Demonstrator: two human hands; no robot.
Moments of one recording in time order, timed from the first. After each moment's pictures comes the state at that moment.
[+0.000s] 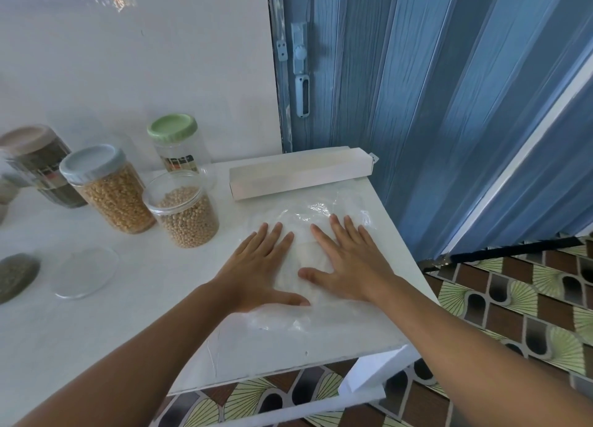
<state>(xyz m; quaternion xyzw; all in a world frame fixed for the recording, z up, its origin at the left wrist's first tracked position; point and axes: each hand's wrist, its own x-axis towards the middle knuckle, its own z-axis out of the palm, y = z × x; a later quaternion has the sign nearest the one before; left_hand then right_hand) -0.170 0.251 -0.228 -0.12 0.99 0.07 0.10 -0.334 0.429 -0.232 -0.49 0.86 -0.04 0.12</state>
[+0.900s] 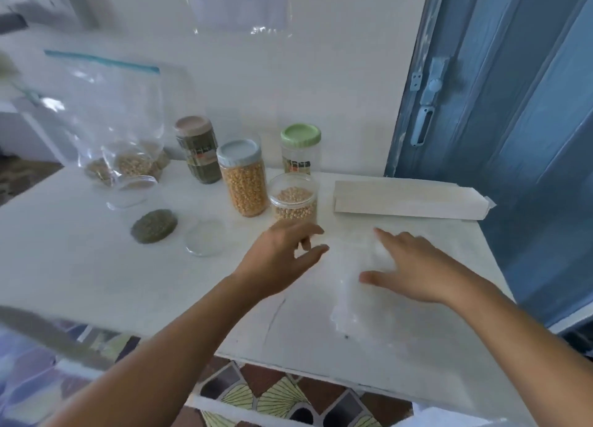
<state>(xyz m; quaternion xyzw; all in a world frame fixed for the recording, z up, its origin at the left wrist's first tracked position) -0.071 0.225 -0.152 -0.24 0.92 0.18 -0.26 -0.290 0.372 -0.126 -0.54 0.82 0.01 0.19</state>
